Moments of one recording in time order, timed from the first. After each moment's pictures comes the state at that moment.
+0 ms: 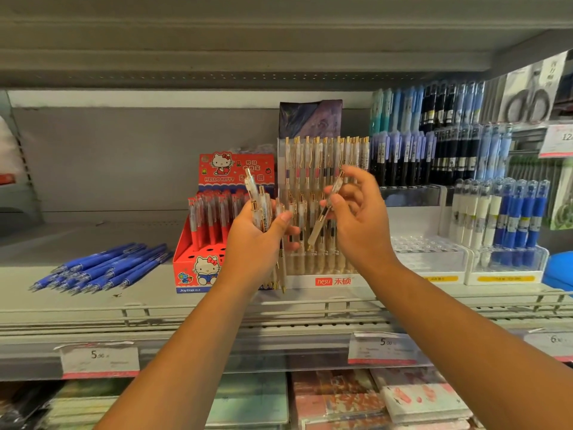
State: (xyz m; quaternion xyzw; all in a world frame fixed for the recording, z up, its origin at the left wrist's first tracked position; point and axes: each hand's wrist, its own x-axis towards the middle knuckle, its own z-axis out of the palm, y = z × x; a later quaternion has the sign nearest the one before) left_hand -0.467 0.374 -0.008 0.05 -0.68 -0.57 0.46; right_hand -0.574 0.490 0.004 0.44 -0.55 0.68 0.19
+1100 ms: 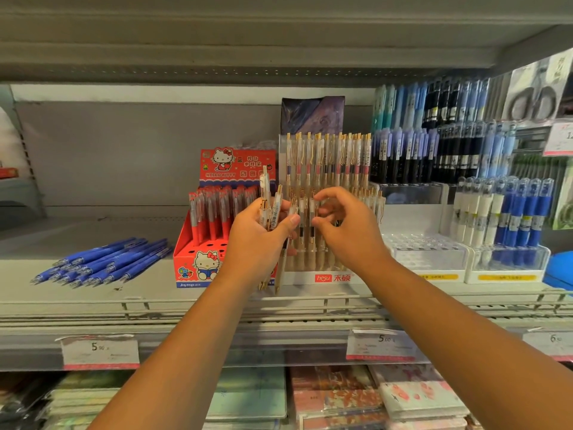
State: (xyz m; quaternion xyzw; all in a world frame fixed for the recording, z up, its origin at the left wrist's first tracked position) left_hand -0.463 0.377 -0.007 0.05 -0.71 -0.52 0.46; right_hand -0.586 0.486 -0.005 0.46 -0.68 0.54 0.20
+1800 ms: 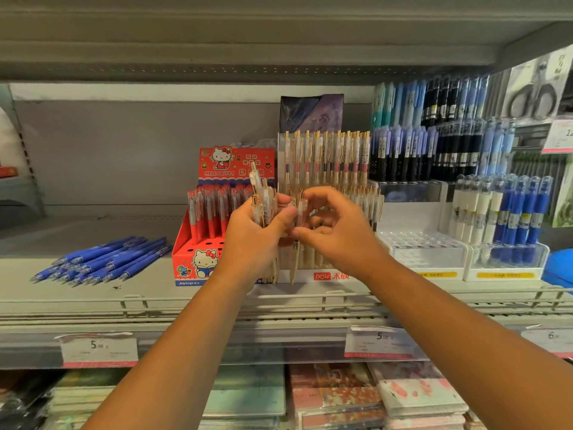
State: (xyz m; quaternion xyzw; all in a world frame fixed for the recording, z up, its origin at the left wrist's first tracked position) left_hand -0.463 0.377 -0.007 0.01 -0.68 -0.58 0.45; right_hand -0.567 0.492 -0.004 0.56 -0.58 0.59 0.07
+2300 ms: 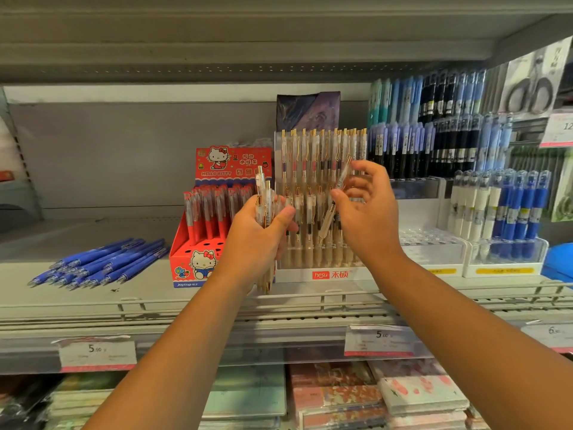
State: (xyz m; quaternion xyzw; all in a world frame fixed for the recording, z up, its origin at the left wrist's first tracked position) left_hand -0.467 0.372 -0.011 0.05 -0.73 -0.54 0.42; right_hand -0.588 0.499 0.005 0.40 -0.58 0.67 0.25
